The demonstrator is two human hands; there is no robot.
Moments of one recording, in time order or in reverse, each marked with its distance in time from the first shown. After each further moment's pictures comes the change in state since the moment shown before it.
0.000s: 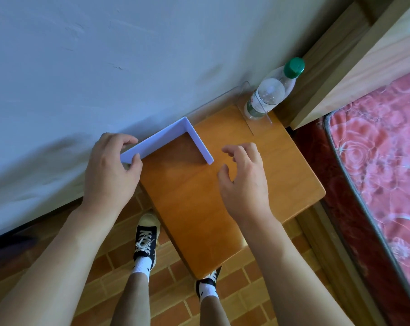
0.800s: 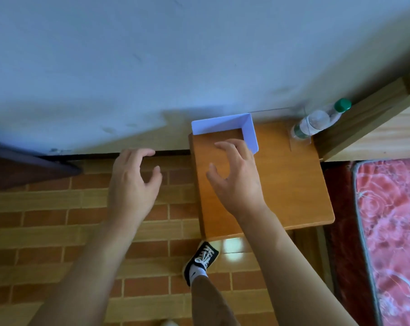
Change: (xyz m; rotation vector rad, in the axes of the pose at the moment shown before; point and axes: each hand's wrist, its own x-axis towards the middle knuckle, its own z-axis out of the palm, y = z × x) left_hand -0.185 0.042 -0.110 0.003 0.231 -0.345; right_hand -0.087 -0.096 -0.028 0.076 -0.314 -0.405
